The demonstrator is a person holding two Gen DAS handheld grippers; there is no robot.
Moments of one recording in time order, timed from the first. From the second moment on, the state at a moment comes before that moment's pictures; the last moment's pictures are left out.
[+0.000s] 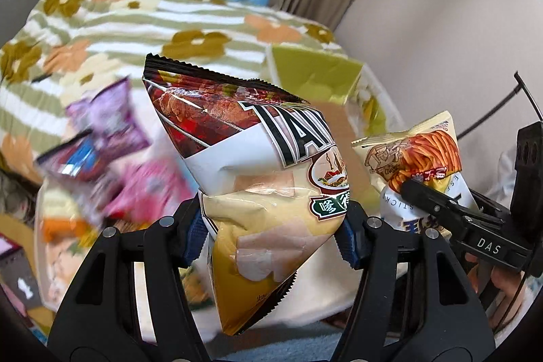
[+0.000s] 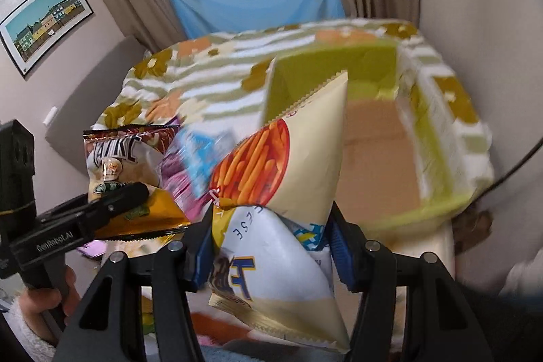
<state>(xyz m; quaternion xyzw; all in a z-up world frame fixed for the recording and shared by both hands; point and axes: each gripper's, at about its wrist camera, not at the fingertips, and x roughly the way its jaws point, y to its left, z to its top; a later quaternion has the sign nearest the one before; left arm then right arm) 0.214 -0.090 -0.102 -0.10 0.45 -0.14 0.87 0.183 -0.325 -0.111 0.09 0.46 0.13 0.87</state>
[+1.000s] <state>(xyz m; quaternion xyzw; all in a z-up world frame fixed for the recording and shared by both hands) 0.392 -0.245 -0.161 -0.02 0.51 -0.08 0.86 0.338 -0.458 -0.140 0.09 0.49 0.11 0.86</state>
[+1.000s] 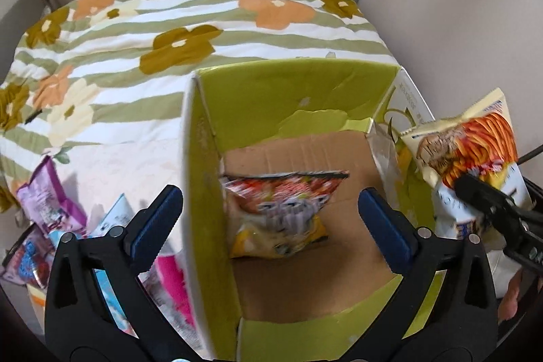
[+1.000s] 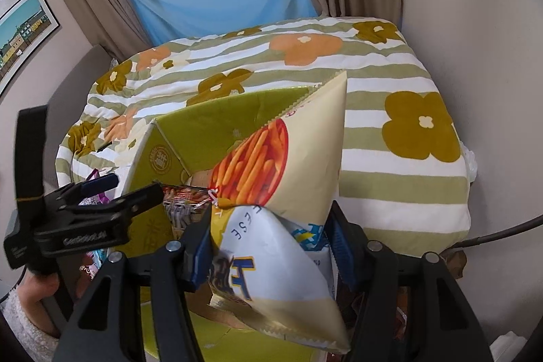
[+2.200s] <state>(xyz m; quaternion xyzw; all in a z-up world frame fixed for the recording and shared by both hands) 0.339 -0.210 -0.117 -0.03 0.45 -0.07 0.89 0.343 -0.433 -0.116 0.03 0.45 0.11 0.89</state>
